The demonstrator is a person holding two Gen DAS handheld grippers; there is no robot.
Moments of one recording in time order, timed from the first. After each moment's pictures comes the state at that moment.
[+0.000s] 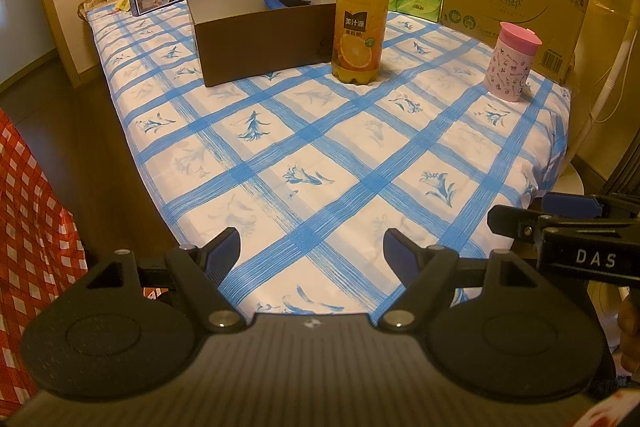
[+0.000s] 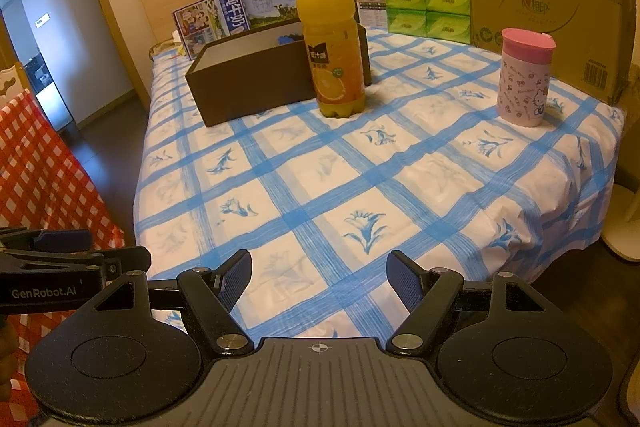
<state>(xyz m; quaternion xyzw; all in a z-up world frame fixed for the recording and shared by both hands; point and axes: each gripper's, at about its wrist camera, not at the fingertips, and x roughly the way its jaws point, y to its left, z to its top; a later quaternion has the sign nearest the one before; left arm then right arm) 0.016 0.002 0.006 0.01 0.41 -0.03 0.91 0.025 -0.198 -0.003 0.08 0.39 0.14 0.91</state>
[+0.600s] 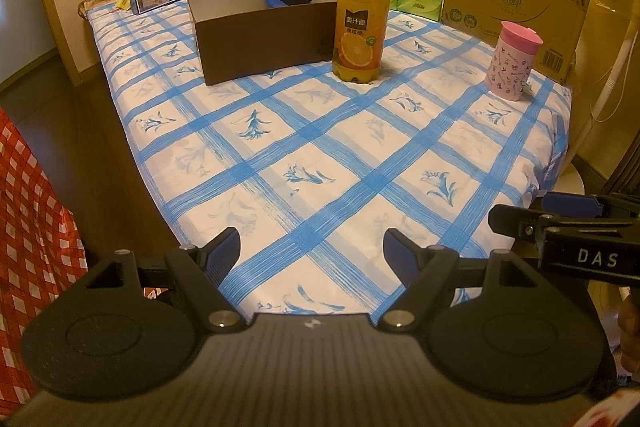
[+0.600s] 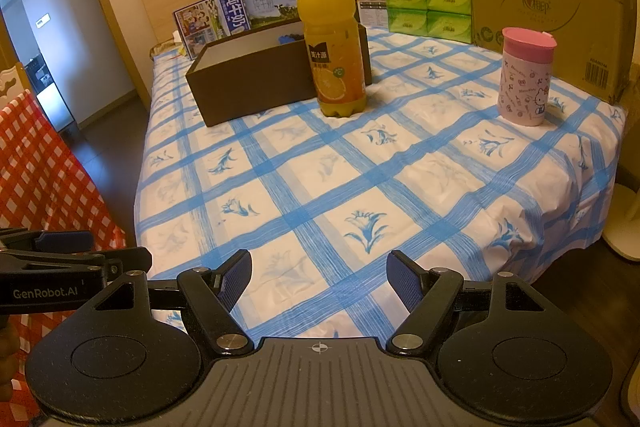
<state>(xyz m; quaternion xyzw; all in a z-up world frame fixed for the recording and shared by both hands) 0.016 0.002 0.006 0.01 0.41 -0.04 0.91 0.026 -0.197 -0.003 0.08 0.39 0.14 0.91</state>
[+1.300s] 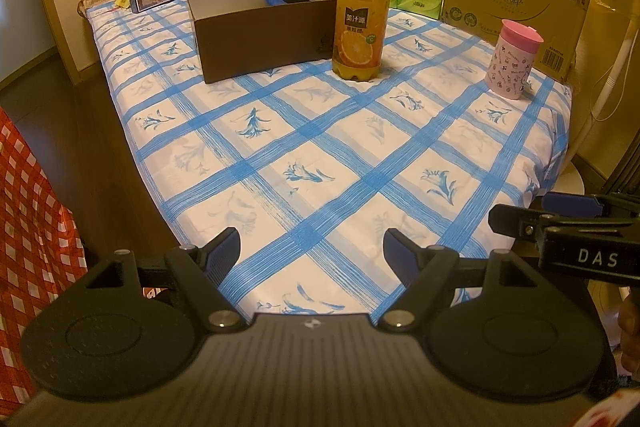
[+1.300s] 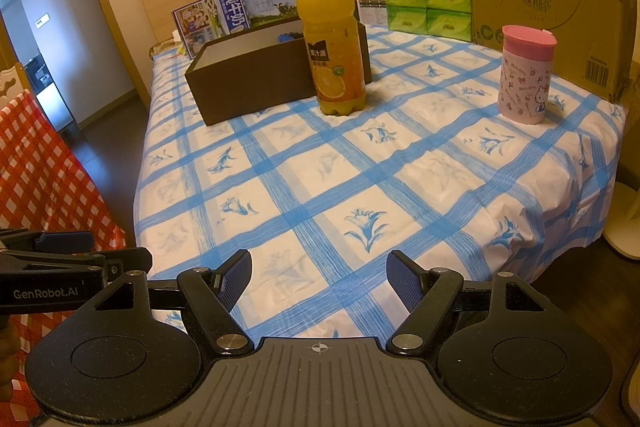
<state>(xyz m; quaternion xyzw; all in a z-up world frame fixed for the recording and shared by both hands) 0.017 0.002 0.005 0.01 0.41 -0.04 0.91 0.027 -0.198 -0.004 0.08 0.39 0.14 0.91</state>
